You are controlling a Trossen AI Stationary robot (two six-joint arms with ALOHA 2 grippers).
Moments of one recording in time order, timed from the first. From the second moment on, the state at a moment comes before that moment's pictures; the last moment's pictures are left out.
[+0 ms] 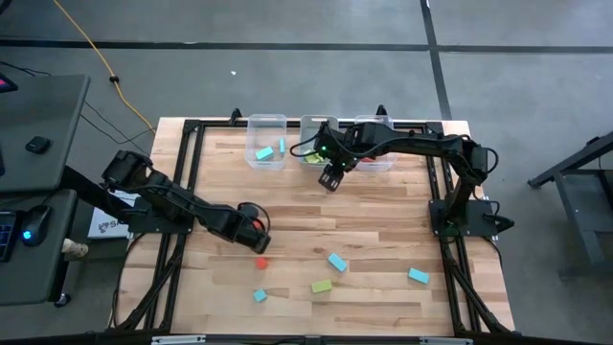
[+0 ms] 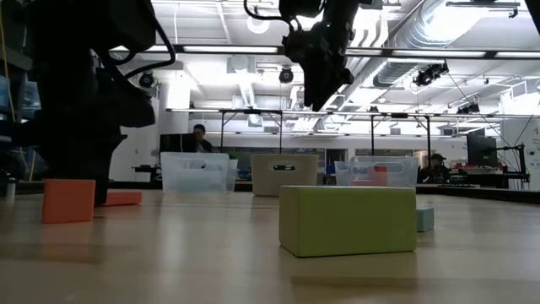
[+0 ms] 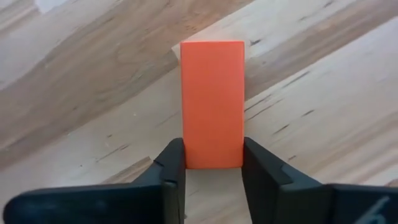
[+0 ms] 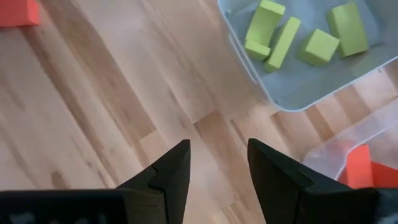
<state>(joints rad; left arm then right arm) -0.23 1.57 0.74 -0.64 -0.22 -1.39 -0.22 1.80 1.66 -1.07 0.06 0.30</state>
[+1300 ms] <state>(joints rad) 0.01 1.10 0.75 -0.42 -0.30 -0.47 -0.24 1.80 1.66 -0.59 -0.43 0.55</state>
